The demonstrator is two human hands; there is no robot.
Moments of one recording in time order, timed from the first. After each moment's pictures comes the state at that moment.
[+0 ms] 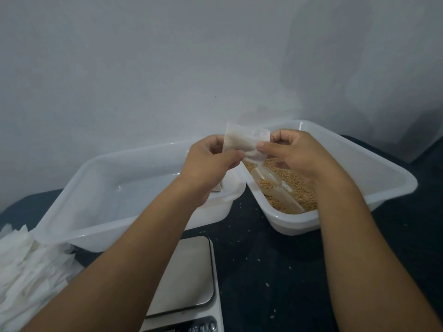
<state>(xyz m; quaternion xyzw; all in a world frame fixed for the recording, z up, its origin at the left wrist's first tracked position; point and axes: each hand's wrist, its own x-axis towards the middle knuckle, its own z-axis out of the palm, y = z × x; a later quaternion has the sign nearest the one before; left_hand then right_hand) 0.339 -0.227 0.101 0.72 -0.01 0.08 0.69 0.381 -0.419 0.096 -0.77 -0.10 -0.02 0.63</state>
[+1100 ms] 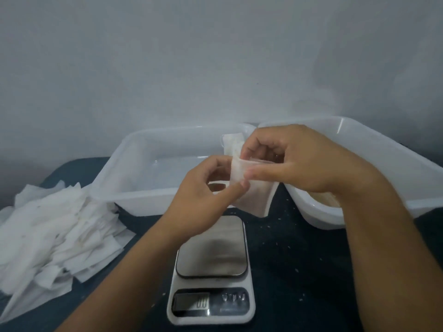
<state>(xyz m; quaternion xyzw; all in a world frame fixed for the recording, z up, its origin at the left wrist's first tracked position) 0.244 -0.155 0.059 0.78 -0.10 0.14 0.60 0.312 -0.353 0.133 -0.84 -0.42 0.00 0.35</state>
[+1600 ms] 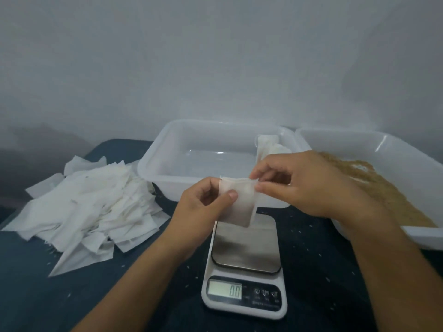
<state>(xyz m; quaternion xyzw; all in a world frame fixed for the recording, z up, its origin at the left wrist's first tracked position) 0.200 -0.101 0.019 0.67 0.02 0.16 0.72 0.289 -0.296 0.109 -0.85 -0.44 0.00 0.31</state>
